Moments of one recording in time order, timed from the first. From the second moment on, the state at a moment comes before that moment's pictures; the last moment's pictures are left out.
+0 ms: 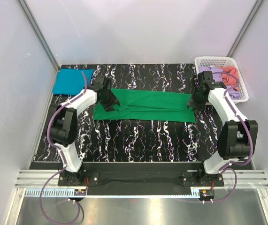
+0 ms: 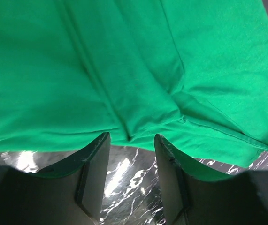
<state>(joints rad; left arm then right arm) -0.28 1.82 1.30 -0.57 0.13 -0.93 0.05 1.60 1.31 -0.87 0.00 0.54</state>
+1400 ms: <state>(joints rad) -0.33 2.03 1.66 -0.75 0.02 -0.97 0.05 1.60 1.35 -0.89 -0.02 0.51</state>
